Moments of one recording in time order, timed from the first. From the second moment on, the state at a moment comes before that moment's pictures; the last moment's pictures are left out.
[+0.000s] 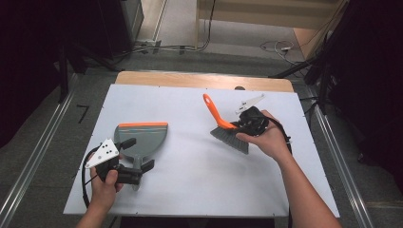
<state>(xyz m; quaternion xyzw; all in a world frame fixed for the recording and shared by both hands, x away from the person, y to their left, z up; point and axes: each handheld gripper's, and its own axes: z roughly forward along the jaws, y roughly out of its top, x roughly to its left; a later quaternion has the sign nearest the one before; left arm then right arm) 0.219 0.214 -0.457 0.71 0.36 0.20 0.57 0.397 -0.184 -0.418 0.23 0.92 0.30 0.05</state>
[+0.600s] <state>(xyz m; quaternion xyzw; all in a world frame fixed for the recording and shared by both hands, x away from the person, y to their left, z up) 0.219 0.216 -0.457 0.71 0.36 0.20 0.57 0.419 -0.186 -0.440 0.26 0.92 0.28 0.08</state>
